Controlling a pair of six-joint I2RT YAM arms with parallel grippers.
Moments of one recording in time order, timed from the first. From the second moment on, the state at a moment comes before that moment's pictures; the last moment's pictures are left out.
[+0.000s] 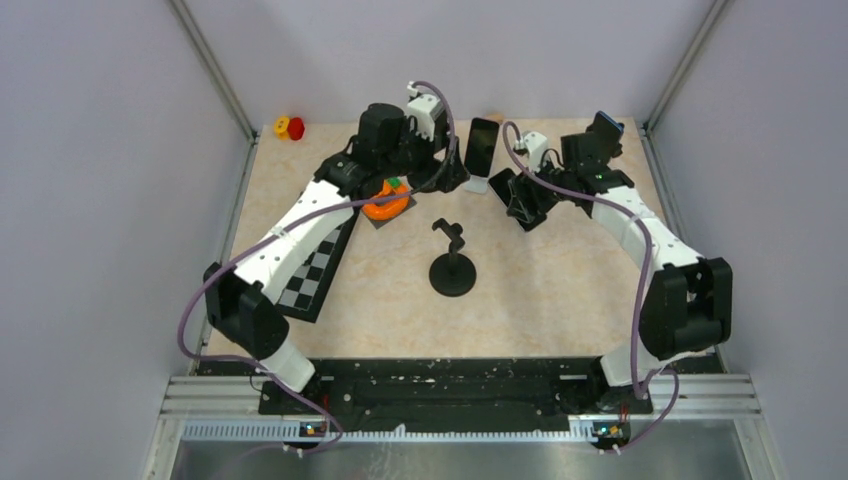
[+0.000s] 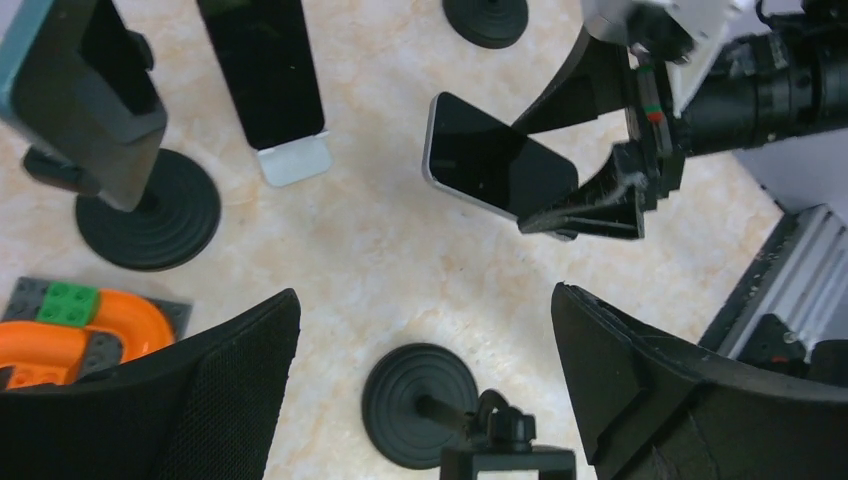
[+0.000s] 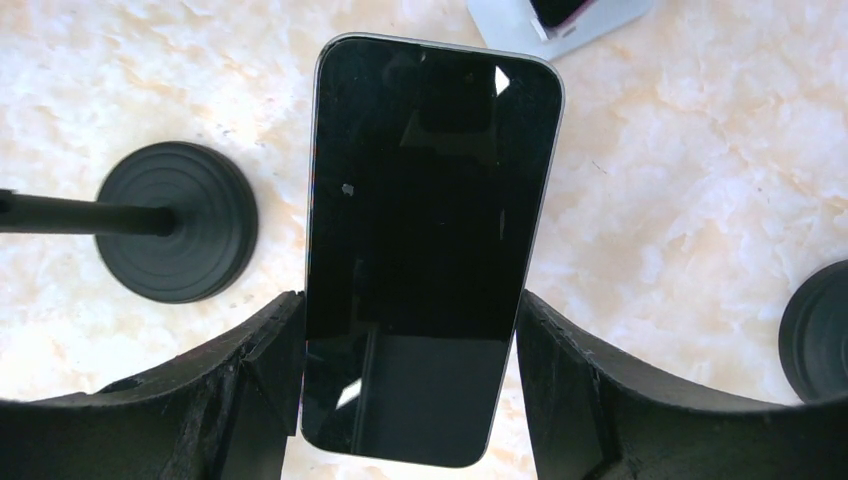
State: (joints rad) left arm -0.56 1.59 1.59 -0.41 0.29 -0.15; right arm 0.22 1.57 1.27 -0.50 -0.44 -0.39
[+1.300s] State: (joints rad) left arm -0.61 1.98 1.74 -0.17 0.77 -0.74; right arm 0.22 1.26 1.03 -0.29 -0.61 -0.27
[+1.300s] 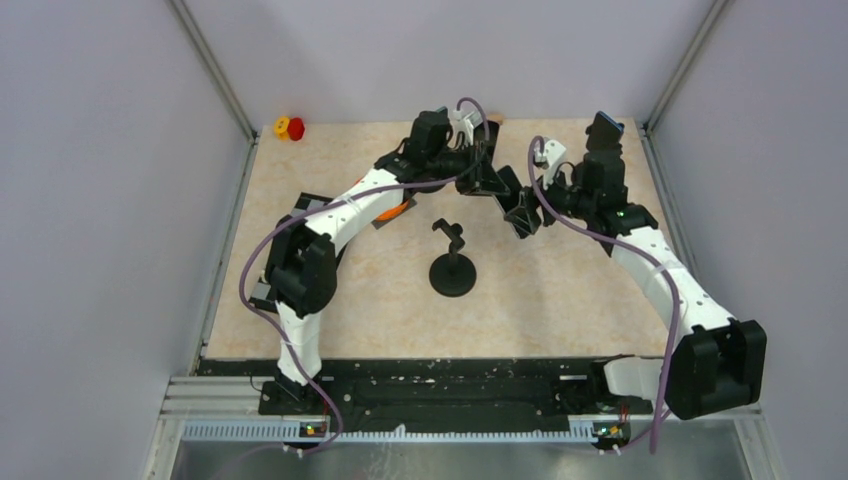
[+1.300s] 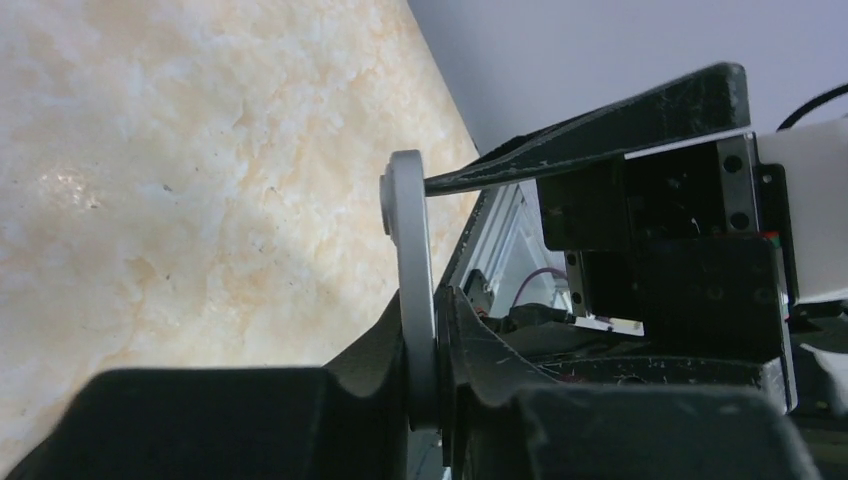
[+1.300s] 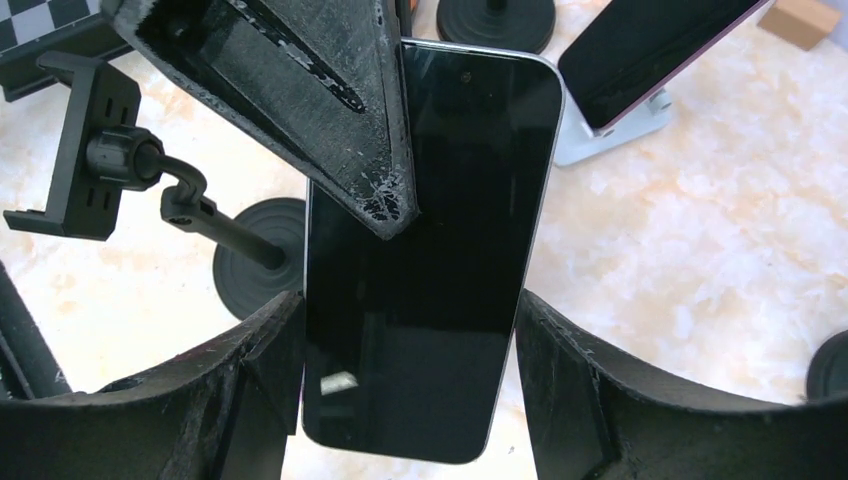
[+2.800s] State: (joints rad) left arm -0.58 1.62 1.61 -0.28 1.03 -0.13; right arm 0.28 1.35 1.24 -0.55 -1.20 -0.32
